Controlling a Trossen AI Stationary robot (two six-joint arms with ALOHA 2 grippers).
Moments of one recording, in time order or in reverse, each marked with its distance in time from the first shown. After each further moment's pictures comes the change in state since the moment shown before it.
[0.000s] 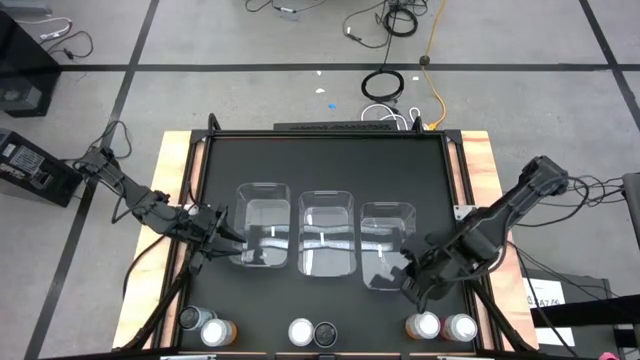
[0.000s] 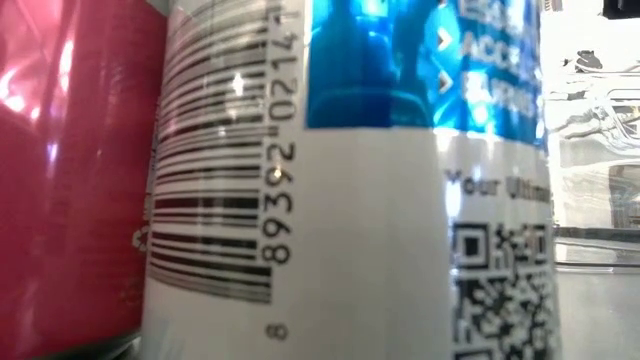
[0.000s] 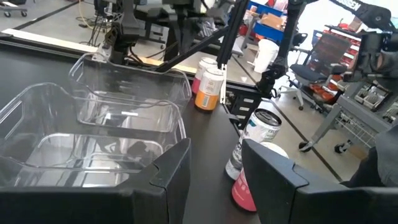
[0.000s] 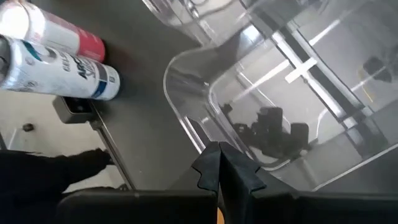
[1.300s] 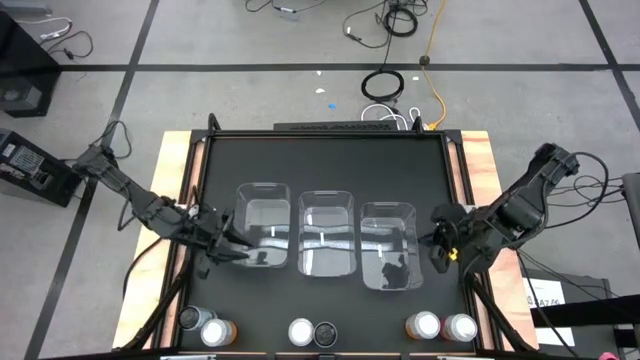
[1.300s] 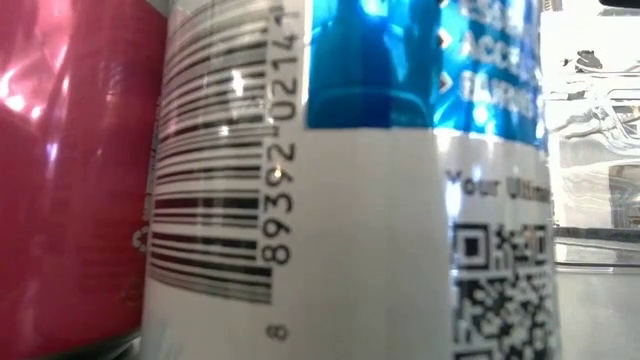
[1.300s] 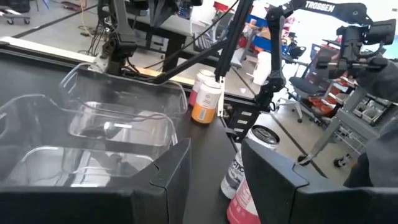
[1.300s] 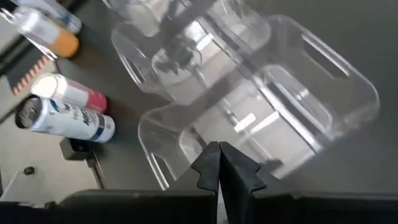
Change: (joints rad) left arm -0.001 0.107 0.000 0.154 -0.020 -0.004; right arm 0.056 -0.288 -0.017 -0.208 0.255 0.011
